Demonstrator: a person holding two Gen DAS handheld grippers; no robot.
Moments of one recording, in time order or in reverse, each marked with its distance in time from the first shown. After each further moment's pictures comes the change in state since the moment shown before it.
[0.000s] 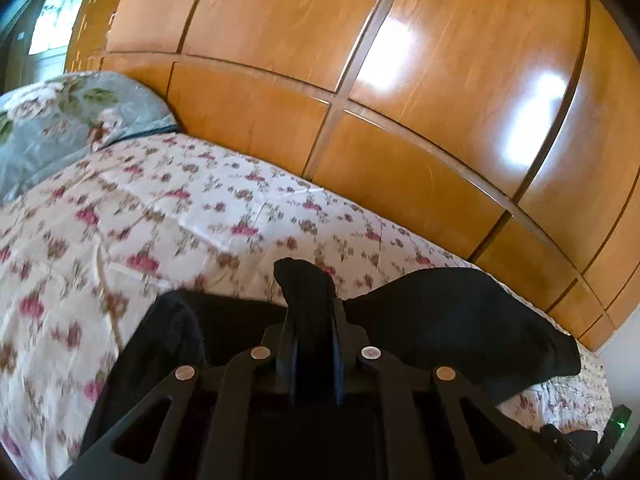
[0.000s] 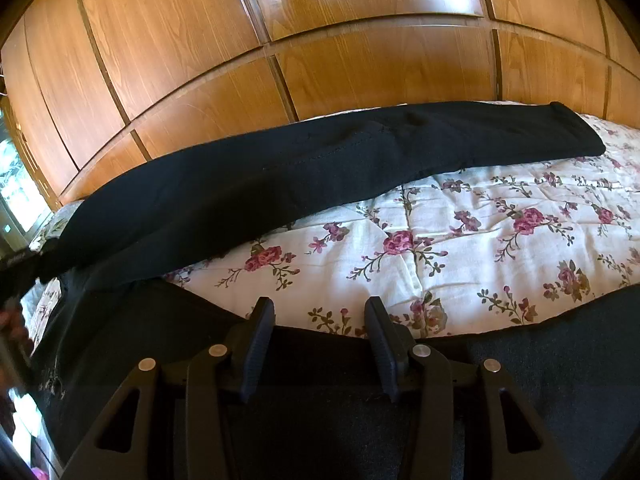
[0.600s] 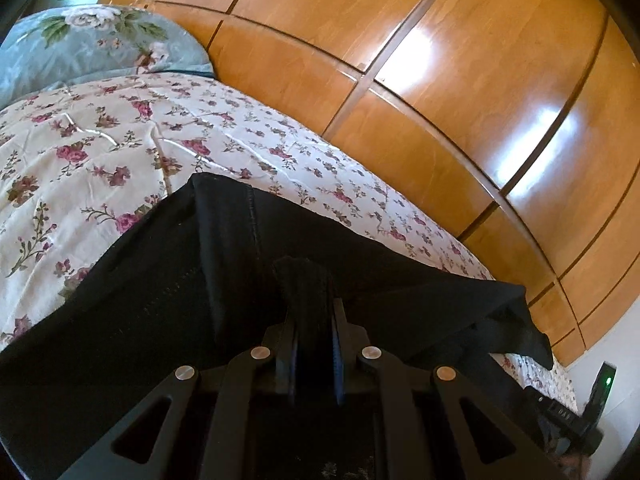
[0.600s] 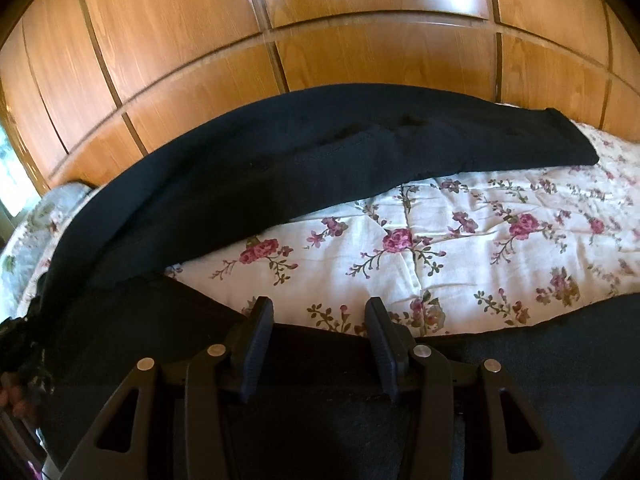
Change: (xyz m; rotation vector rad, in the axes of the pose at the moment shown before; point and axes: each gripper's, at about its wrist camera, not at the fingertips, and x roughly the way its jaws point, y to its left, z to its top) left arm -0.031 0.043 -0.086 -0.138 0.015 -0.079; right arm 0.003 0.018 0.012 -0.052 0.083 -0.101
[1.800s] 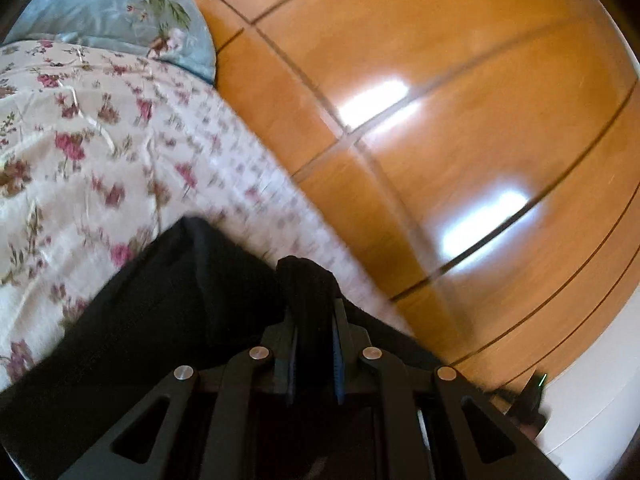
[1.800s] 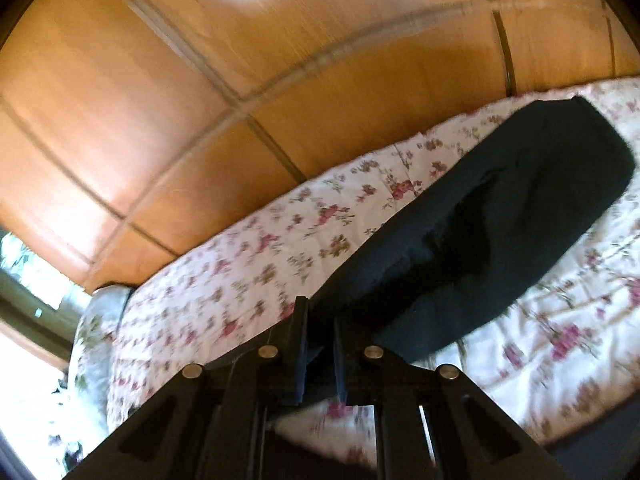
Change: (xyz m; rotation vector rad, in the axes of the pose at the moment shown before) left arm -0.033 0.035 0.035 -0.288 -0.112 -0.304; right arm -0.018 -0.026 0.119 0.308 -0.043 0.249
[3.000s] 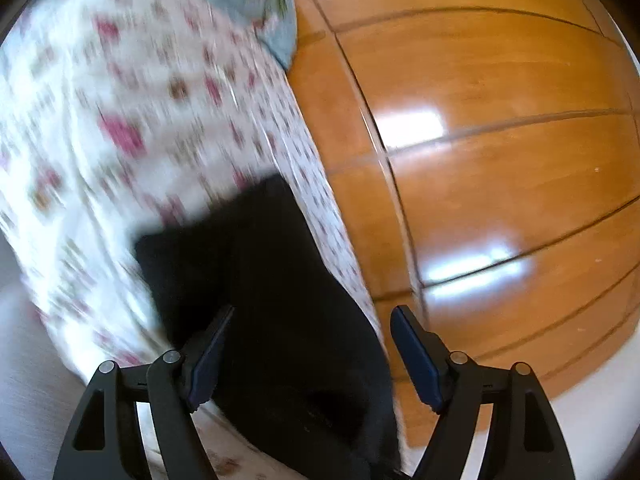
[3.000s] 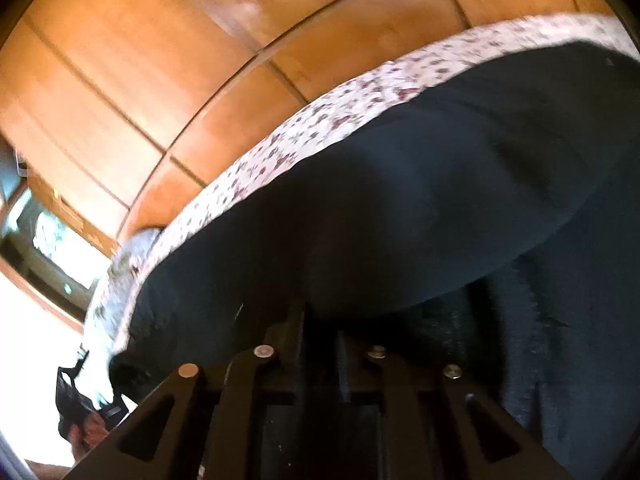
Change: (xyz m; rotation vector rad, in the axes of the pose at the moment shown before) left arm -0.096 0.043 -0.039 -0.257 -0.012 0.042; right arm -0.045 -0.073 -0.172 0.040 0.031 0.119
